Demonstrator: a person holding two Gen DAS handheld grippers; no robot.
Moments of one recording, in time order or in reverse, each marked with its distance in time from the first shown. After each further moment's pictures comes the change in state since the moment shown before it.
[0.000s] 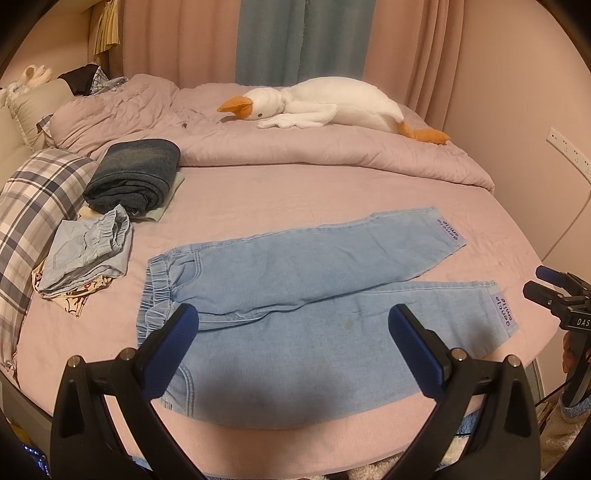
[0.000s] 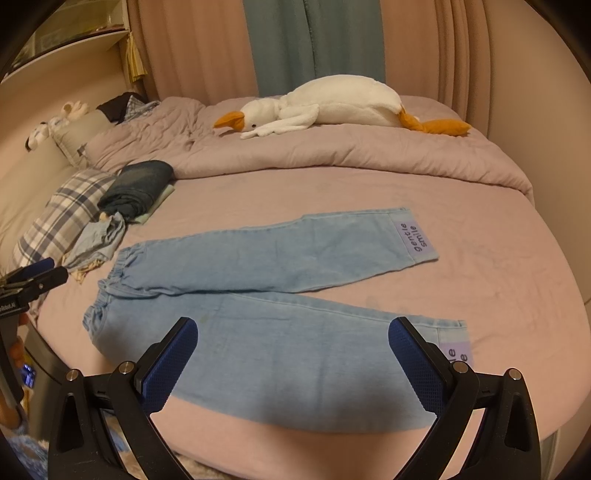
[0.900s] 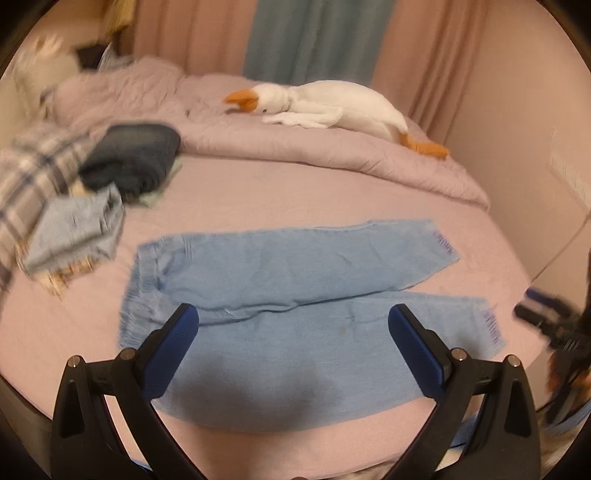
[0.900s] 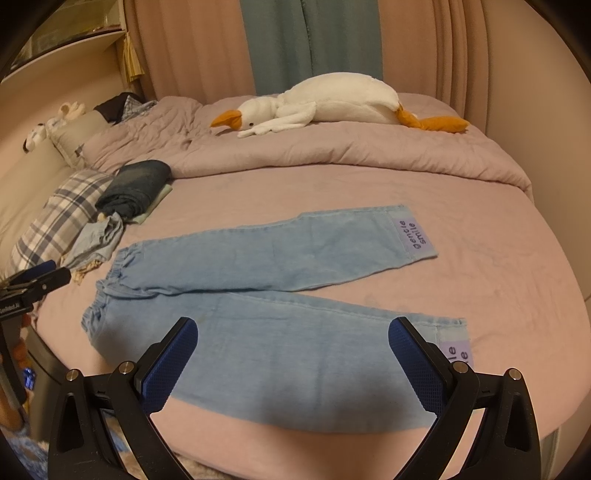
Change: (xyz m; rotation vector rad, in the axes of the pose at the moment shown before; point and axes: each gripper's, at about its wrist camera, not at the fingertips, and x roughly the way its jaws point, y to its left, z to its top) left arm 0.010 0.025 -0.007 -0.112 -0.004 -0.040; right arm 0.005 -0.002 -0.002 -0.012 0.016 -0.018
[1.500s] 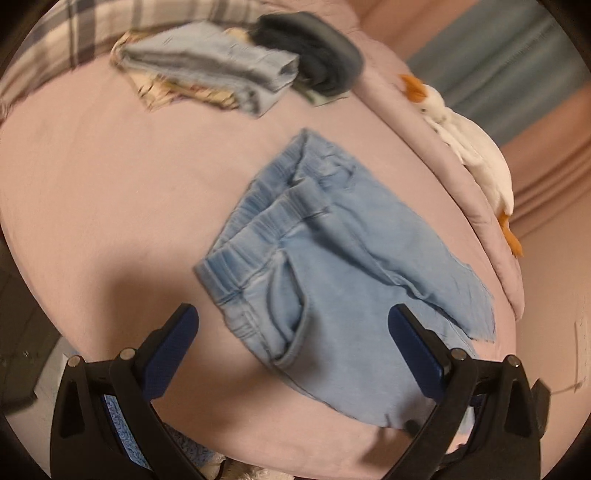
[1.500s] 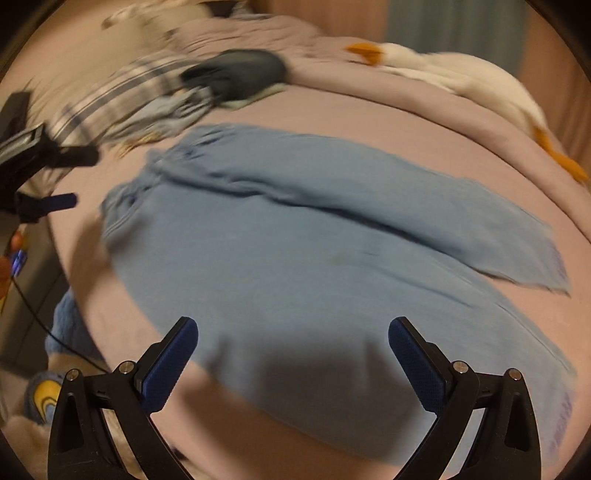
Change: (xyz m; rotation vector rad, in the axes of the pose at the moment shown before) left arm 0.033 0.157 -0.094 -0.640 0.138 0.082; right arm 0.121 0.161 -0.066 -0.438 0.268 0.224
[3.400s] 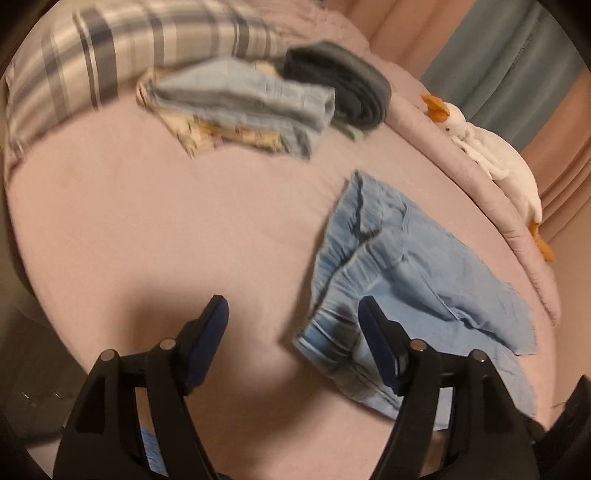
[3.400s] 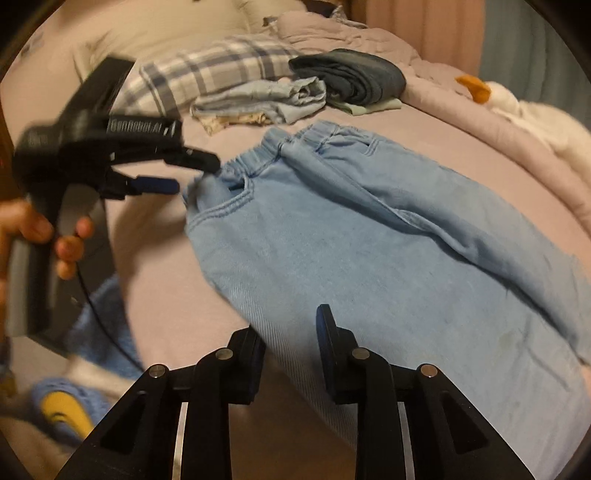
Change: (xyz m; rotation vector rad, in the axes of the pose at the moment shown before) left arm -0.006 0.033 0.032 0.124 -0.197 0.131; right arm 0.030 0.092 0.060 -0.079 -0.106 0.232
